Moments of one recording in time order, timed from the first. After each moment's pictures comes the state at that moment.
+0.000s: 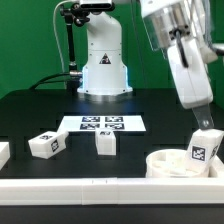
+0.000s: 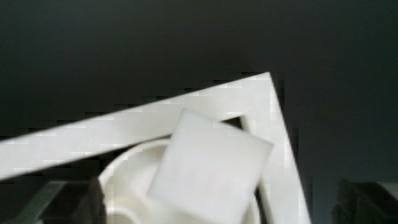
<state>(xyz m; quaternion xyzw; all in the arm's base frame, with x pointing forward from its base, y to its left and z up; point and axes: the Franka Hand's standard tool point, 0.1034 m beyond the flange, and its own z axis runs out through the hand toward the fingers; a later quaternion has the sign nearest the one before) 0.646 0.103 0.118 -0.59 0.79 0.09 0.15</state>
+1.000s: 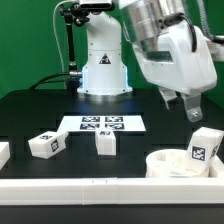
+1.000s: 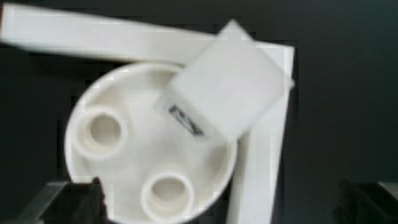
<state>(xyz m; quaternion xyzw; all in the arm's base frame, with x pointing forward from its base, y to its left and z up) 0.642 0.071 0.116 -0.74 0.65 0.06 0.15</state>
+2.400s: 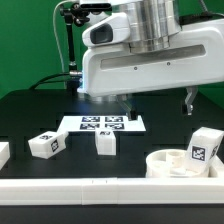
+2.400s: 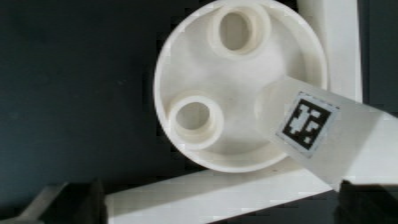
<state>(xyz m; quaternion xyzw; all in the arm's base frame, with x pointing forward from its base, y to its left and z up) 0.626 0.043 0.107 -0.99 0.07 0.02 0.08</state>
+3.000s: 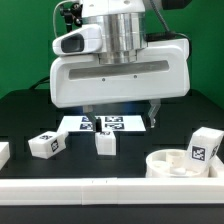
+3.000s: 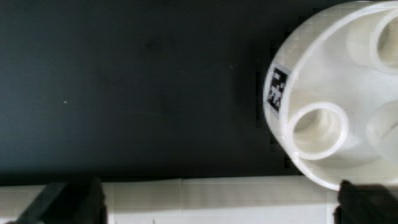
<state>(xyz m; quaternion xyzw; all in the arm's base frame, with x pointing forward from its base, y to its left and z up) 0.617 -0.007 0.087 -1.00 0.01 -0.02 0.04</state>
